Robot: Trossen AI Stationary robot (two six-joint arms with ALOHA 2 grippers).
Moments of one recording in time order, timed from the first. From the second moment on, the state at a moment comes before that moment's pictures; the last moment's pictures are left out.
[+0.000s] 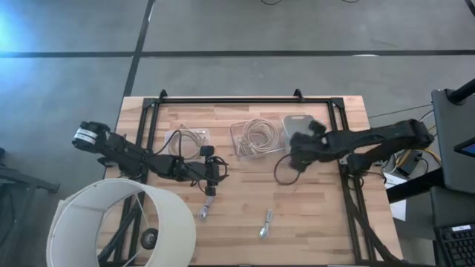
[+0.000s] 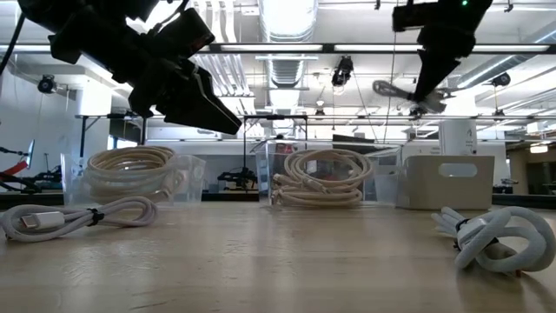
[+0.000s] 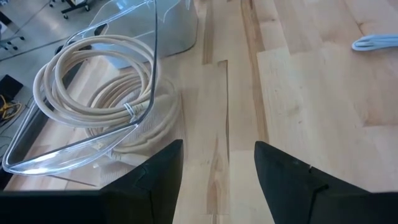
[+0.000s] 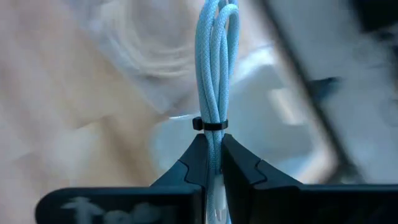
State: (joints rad) left arm -0.23 1.40 0.62 0.27 -0.43 0.11; right arm 0.12 1.26 1.07 -1.12 0.59 0.52
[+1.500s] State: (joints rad) left arm -0.23 1.40 0.62 0.28 -0.43 0.12; right arm -0.54 1.56 0.86 -0.75 0.32 -0.06
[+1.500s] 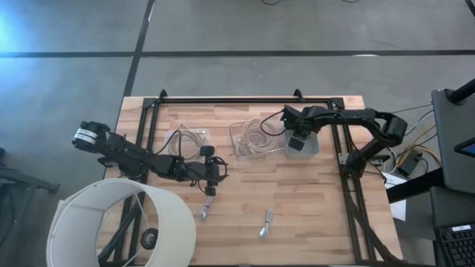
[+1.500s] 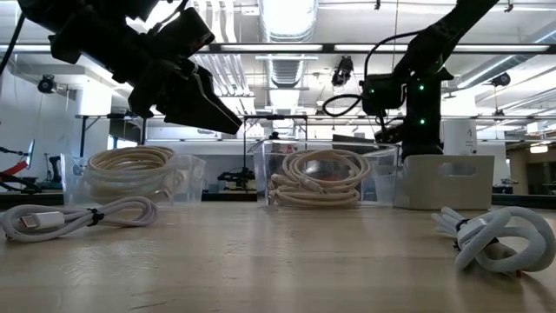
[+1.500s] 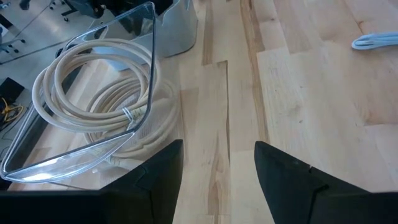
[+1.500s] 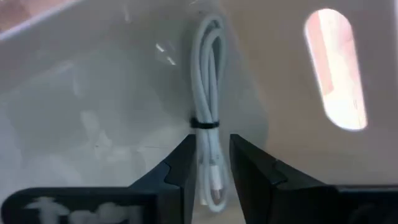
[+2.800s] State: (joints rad) left arm -0.23 1.40 0.62 0.28 -0.43 0.10; right arm 0.30 1.20 0.86 -0.41 0.20 -0.09
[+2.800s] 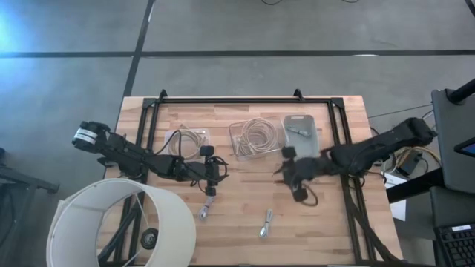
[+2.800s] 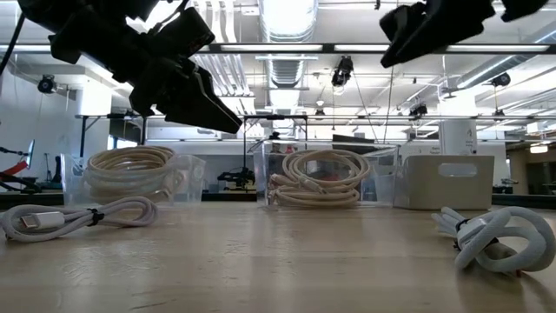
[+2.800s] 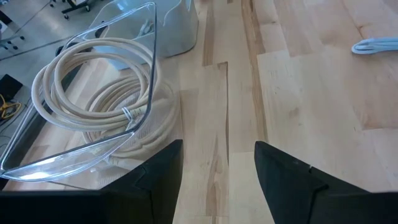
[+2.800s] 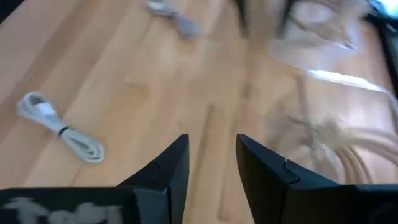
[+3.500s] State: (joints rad) left arm -0.23 1.40 0.62 0.28 -0.43 0.07; right arm 0.39 1.70 0.91 -0.12 -0.19 -0.08
